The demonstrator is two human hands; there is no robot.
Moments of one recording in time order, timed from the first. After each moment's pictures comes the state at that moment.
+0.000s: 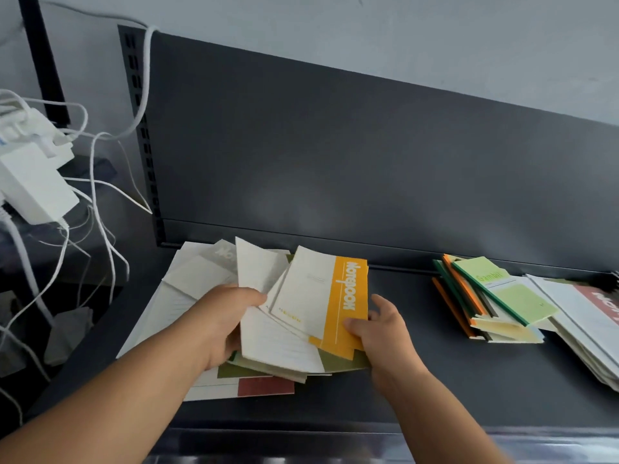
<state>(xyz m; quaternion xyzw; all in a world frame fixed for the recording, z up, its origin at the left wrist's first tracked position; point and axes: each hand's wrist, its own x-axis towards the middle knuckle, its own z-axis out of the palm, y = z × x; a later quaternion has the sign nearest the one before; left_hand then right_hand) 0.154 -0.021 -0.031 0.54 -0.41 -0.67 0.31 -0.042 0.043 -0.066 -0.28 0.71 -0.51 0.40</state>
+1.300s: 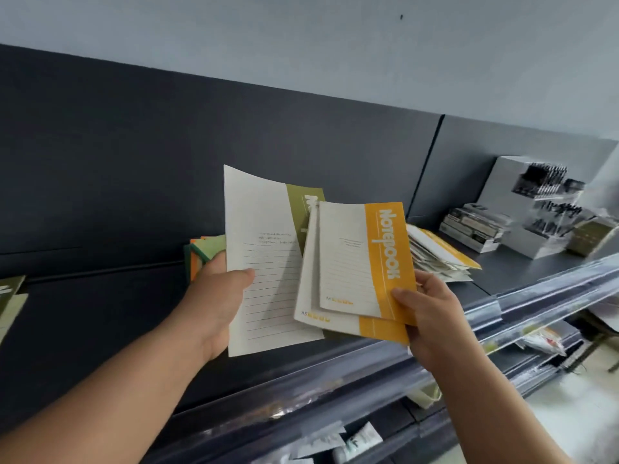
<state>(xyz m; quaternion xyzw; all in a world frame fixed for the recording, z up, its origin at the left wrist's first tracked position) -0.209 0.147 0.002 0.35 -0.53 -0.70 0.34 -0.399 0.305 -0.012 -0.15 0.64 -0.72 0.24</state>
